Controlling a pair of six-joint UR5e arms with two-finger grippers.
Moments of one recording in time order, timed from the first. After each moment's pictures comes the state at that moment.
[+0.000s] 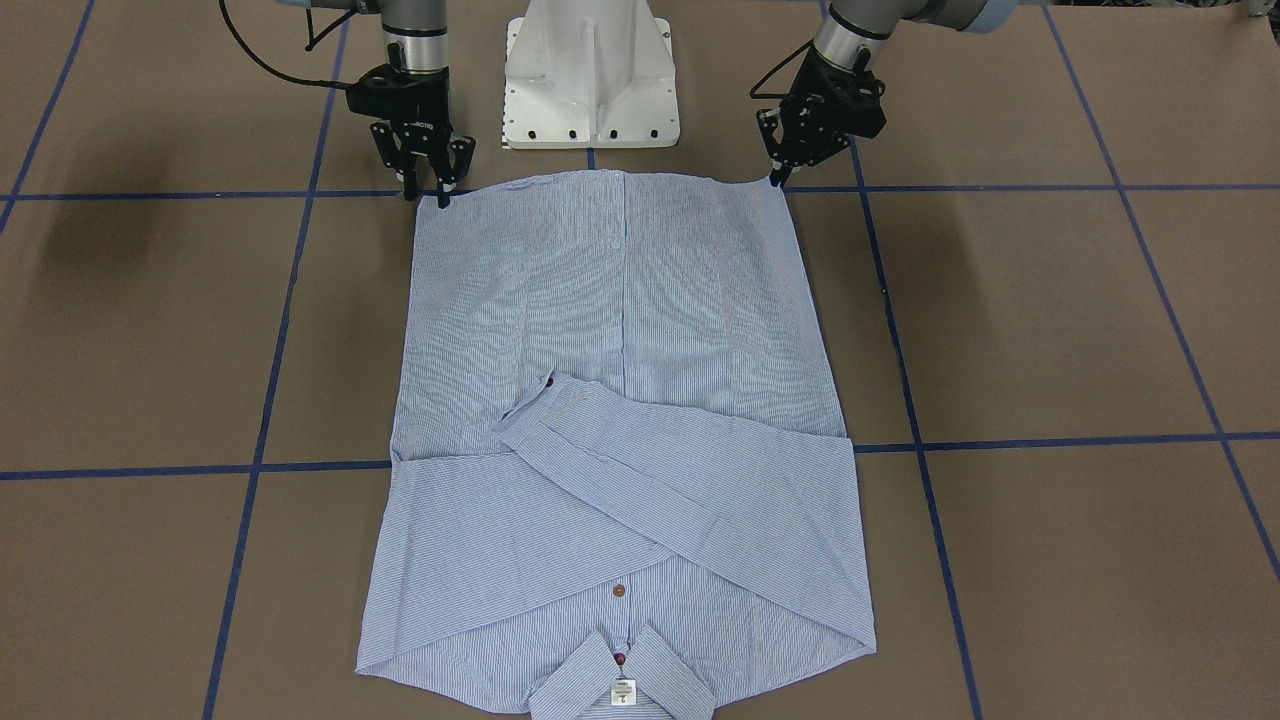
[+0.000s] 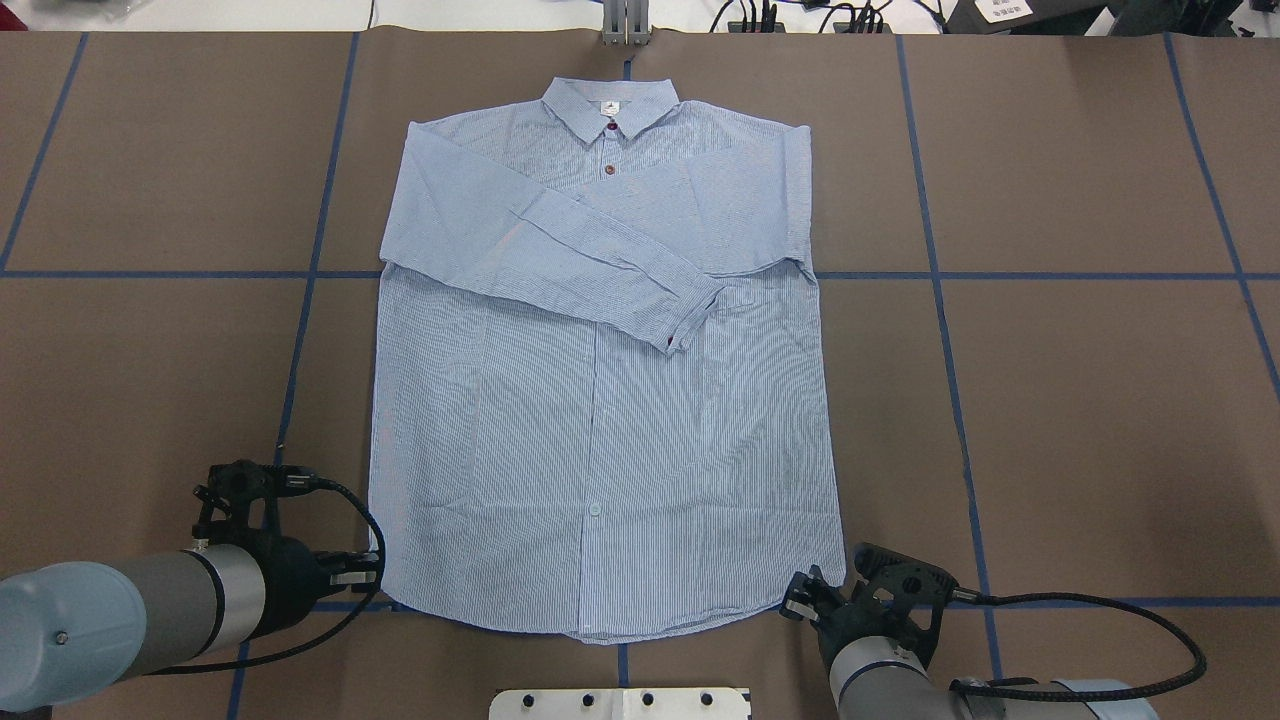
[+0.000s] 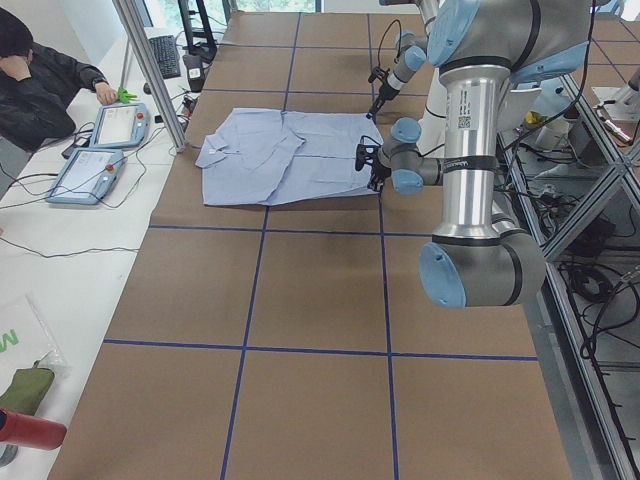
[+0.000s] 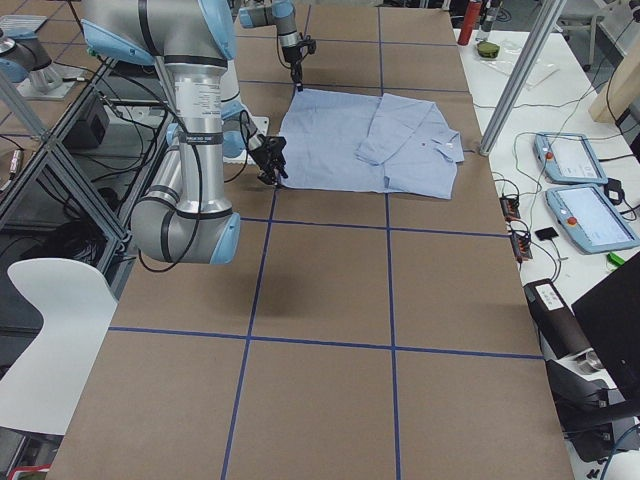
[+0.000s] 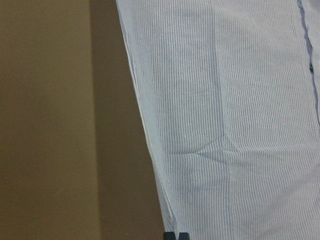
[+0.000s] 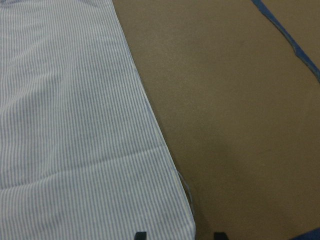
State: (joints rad) left arm -0.18 -1.52 -2.14 -2.11 -1.50 -1.42; right arm -0.06 -1.43 2.07 -1.59 1.06 2.01
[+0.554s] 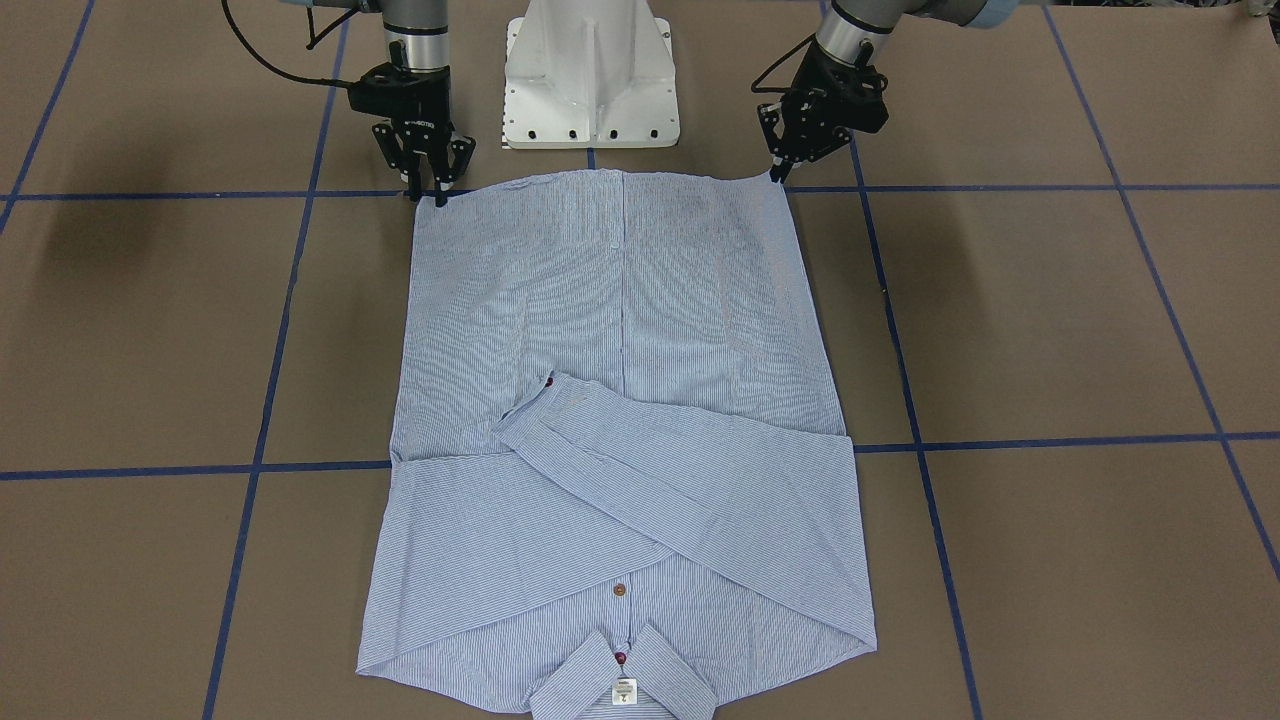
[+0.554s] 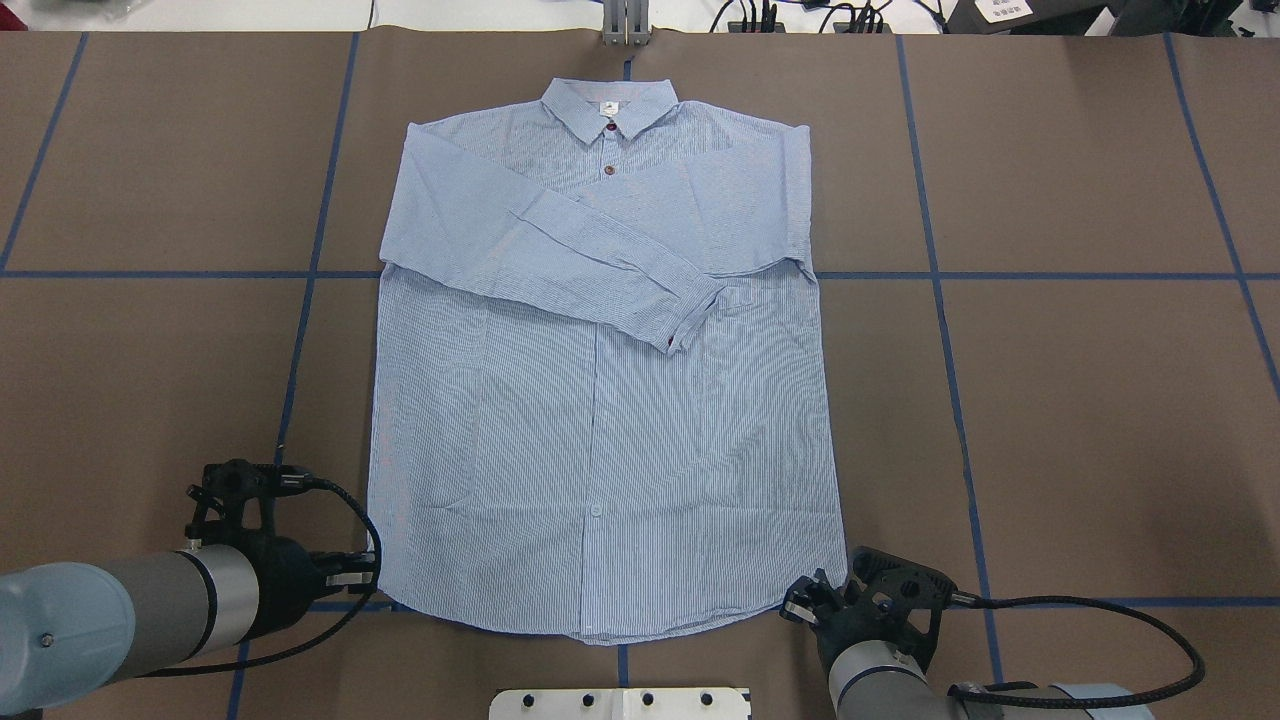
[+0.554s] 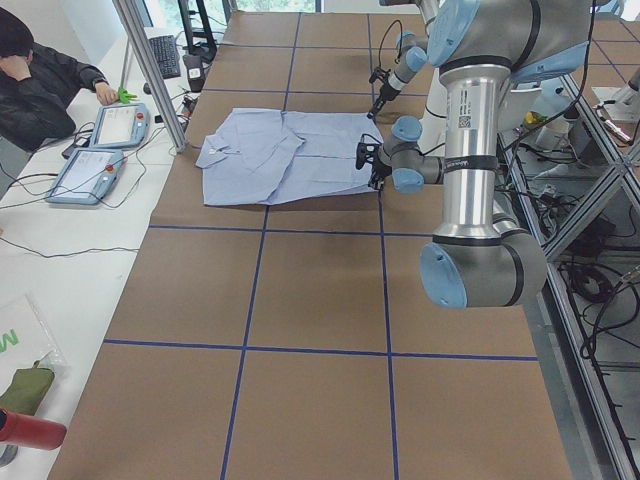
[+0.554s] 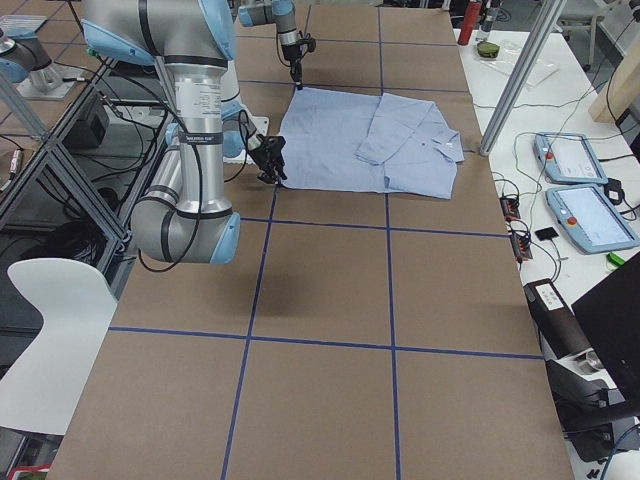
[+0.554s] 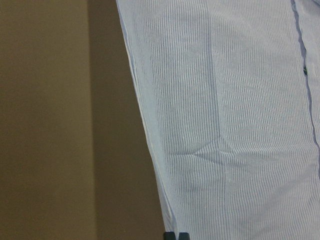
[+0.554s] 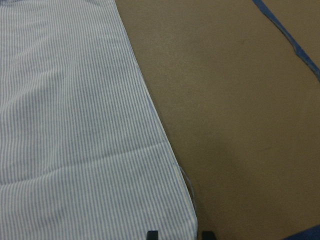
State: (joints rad) left arm -0.18 -1.51 -2.16 -2.11 -1.50 -1.42; right arm -0.07 -1.43 2.06 -1.59 1.05 2.01
